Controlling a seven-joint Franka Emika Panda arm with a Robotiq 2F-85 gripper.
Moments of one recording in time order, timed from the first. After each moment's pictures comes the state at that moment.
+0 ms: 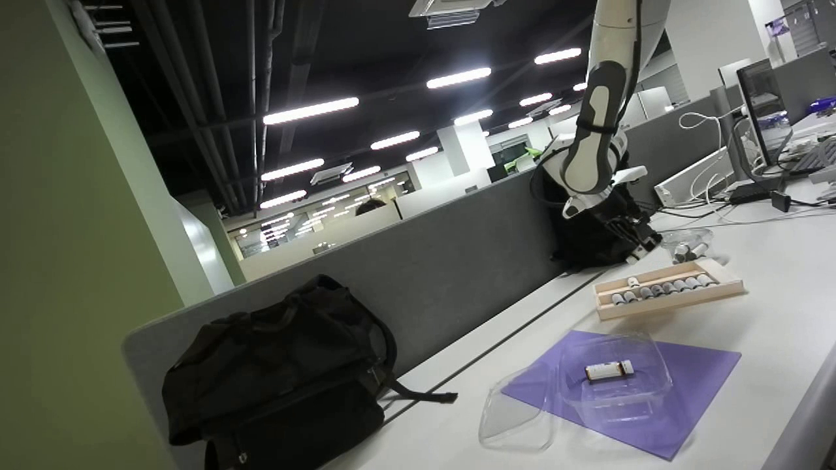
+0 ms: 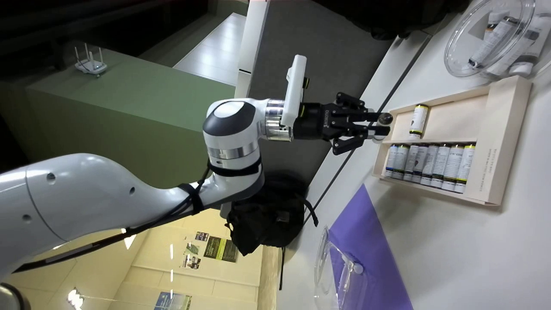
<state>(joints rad) -0.18 0.57 -0.08 -1.85 -0.47 2.28 -1.05</state>
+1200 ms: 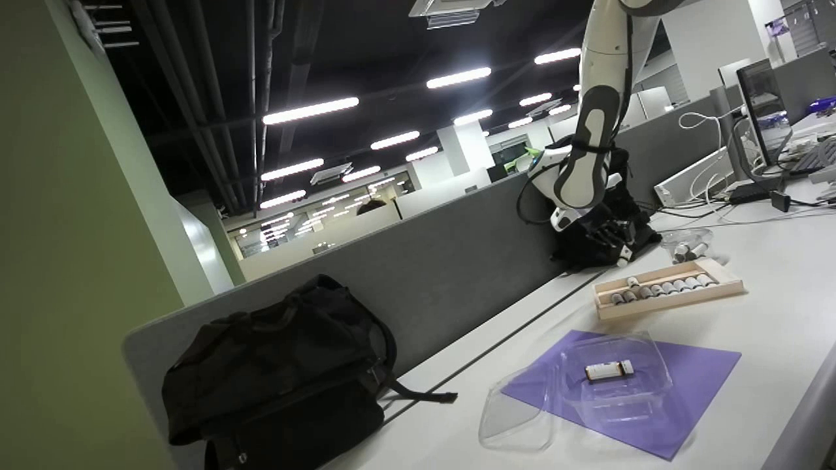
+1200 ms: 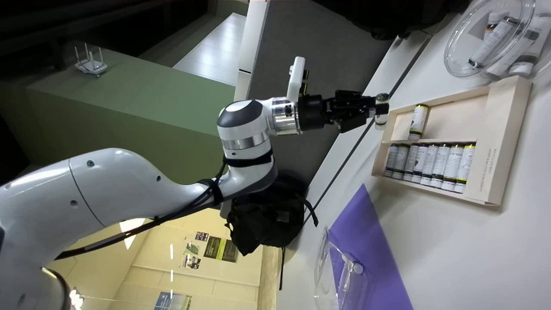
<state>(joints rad) -0.16 0.69 -0.08 -1.68 -0.61 2.29 -1.32</state>
